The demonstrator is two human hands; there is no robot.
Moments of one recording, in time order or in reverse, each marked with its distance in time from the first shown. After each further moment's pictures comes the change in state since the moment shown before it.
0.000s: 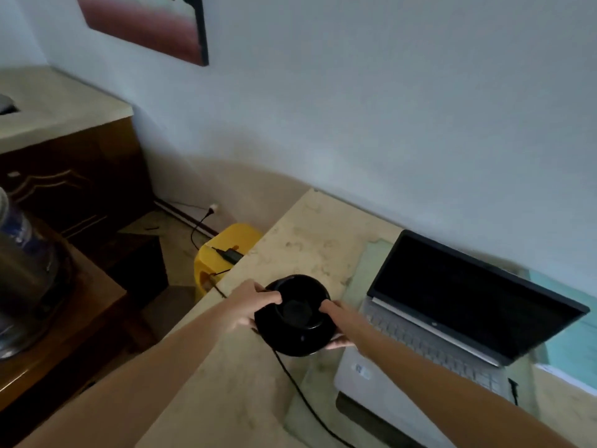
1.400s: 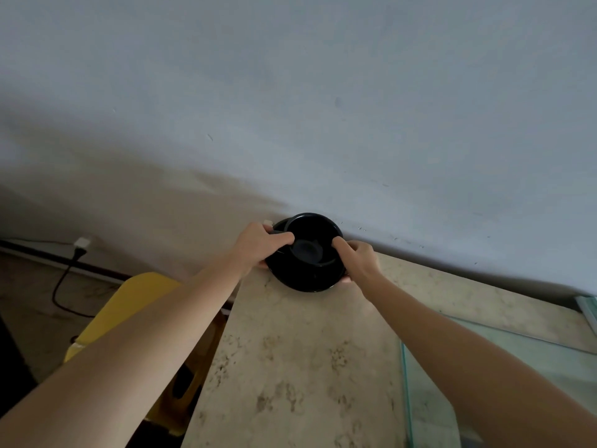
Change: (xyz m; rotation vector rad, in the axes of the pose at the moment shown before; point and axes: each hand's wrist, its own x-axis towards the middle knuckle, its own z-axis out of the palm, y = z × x) left_hand 0.456 0.206 -0.016 0.111 -0.170 0.277; right_hand 0.365 -0.185 -0.125 0.033 0.596 -0.100
